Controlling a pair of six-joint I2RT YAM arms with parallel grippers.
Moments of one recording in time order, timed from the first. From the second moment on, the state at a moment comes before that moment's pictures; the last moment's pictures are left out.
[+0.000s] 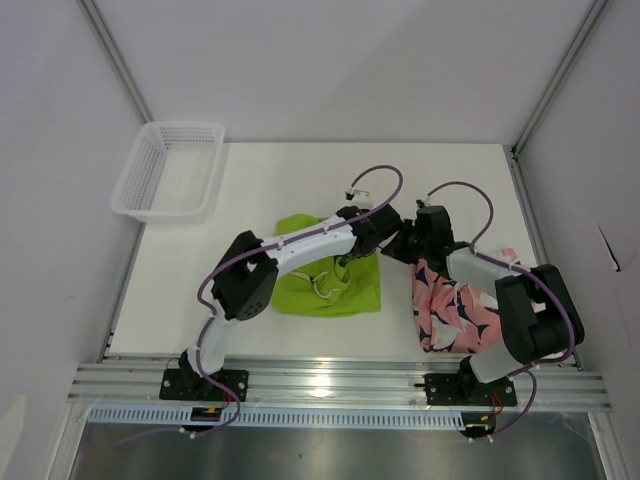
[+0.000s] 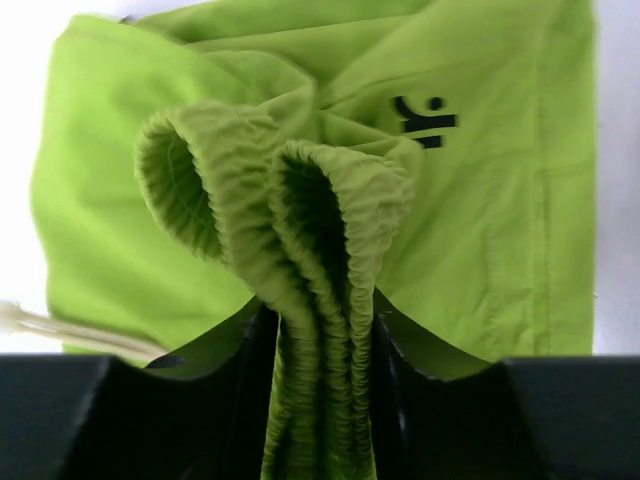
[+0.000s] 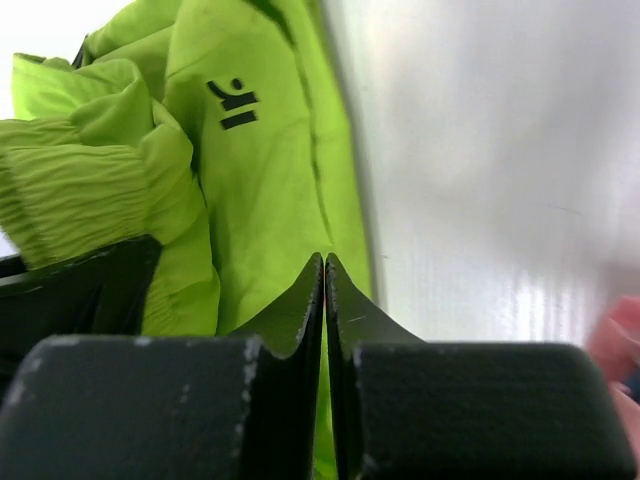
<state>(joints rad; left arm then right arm) -0.95 2.15 1.82 -0.99 -0.71 -0.77 0.33 1.54 0.75 0.06 -0.24 0.73</state>
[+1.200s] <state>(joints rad) -0.68 1.99 1.67 -0.61 -0.03 -0.55 0.30 1.65 0.71 0.34 -0.47 0.74</state>
